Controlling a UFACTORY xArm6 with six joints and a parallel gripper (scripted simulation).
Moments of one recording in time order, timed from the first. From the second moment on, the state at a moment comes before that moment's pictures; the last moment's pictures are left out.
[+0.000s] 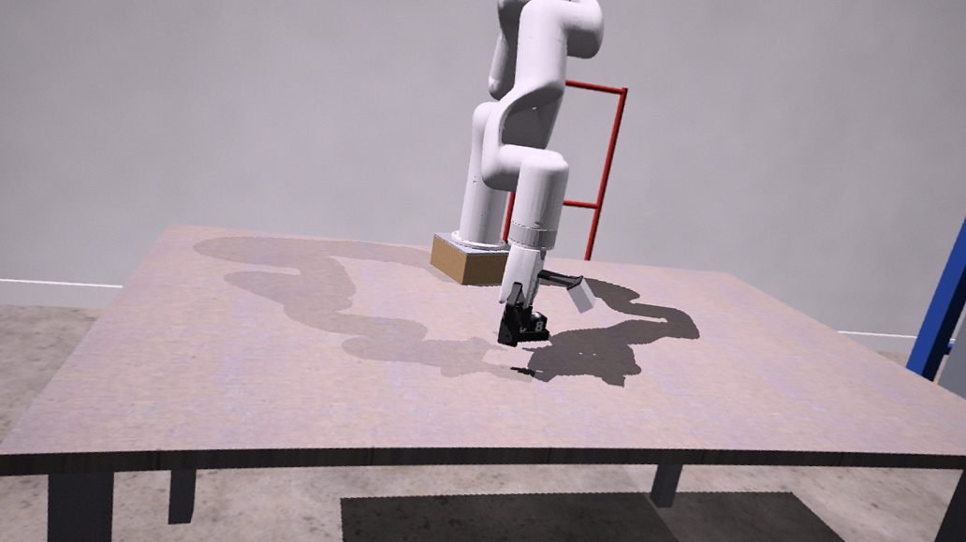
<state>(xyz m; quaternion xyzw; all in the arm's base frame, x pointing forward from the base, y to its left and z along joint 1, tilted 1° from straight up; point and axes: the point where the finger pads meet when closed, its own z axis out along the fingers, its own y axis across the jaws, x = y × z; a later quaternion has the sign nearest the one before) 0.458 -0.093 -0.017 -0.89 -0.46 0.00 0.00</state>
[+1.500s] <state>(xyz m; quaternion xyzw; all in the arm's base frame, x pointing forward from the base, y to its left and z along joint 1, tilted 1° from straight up) 0.458 -0.093 -0.005 -0.89 -0.46 0.00 0.00</state>
